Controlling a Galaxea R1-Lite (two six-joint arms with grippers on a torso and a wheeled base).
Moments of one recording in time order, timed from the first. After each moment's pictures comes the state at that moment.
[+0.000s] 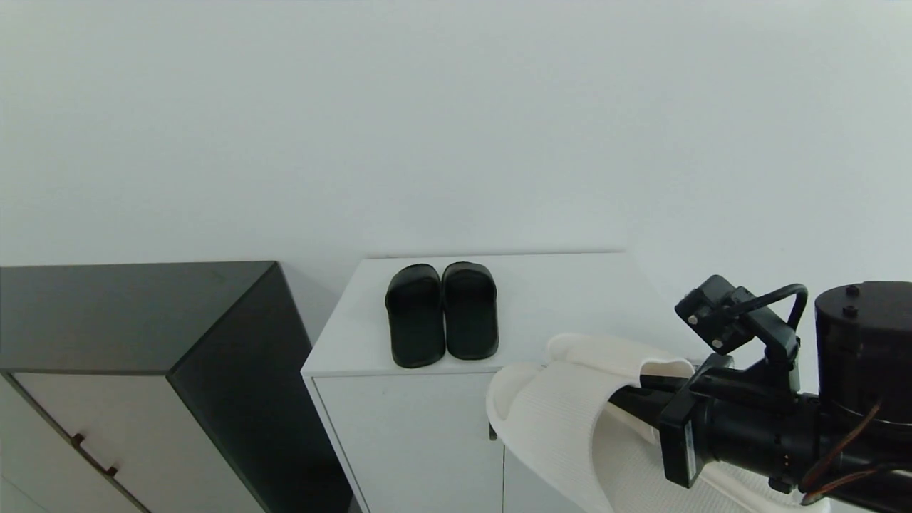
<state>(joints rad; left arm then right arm) 0.00 0.00 0.00 0.00 -0.02 -0.01 0.79 1.42 -0.61 -0.48 -0.03 0.09</state>
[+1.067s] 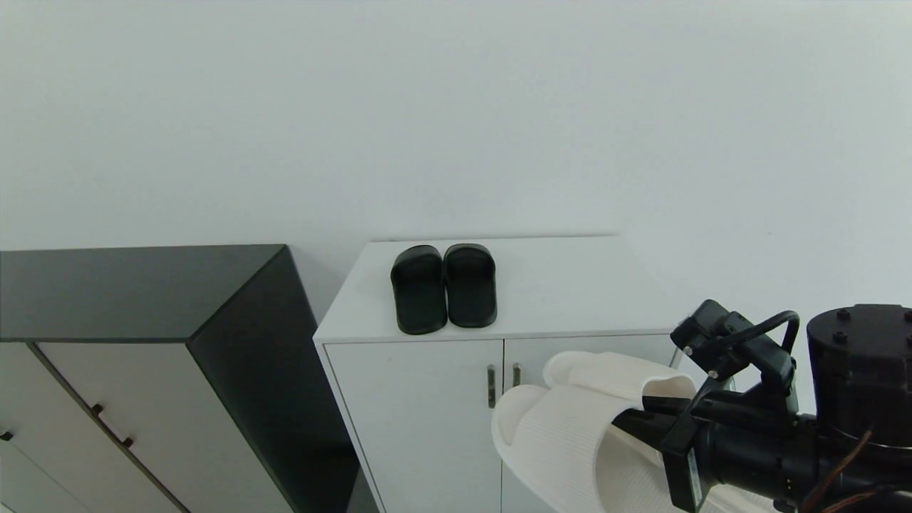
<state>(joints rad) 0.00 0.00 0.00 0.00 0.01 0.00 0.79 1.43 -0.56 -0.48 -0.02 0.06</state>
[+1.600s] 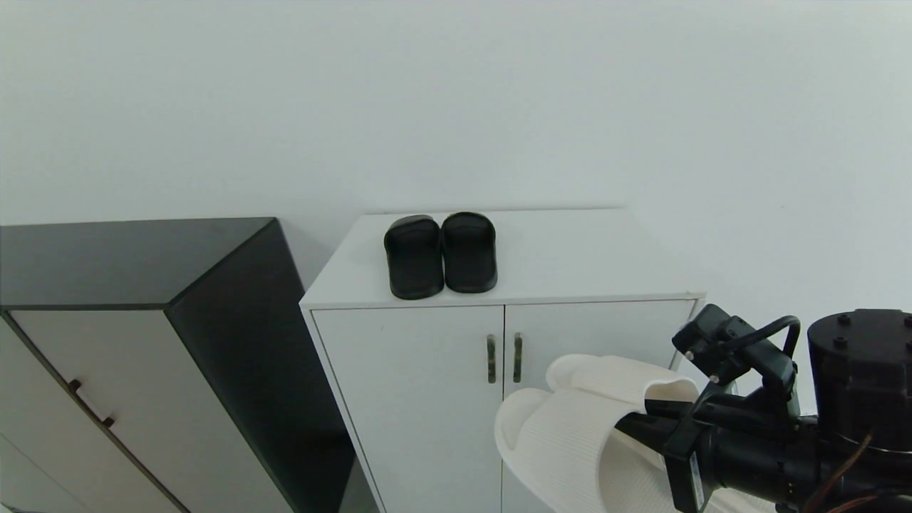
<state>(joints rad) 0.00 0.00 0.00 0.00 0.01 0.00 0.79 1.43 -0.54 -0.49 -0.03 0.05</state>
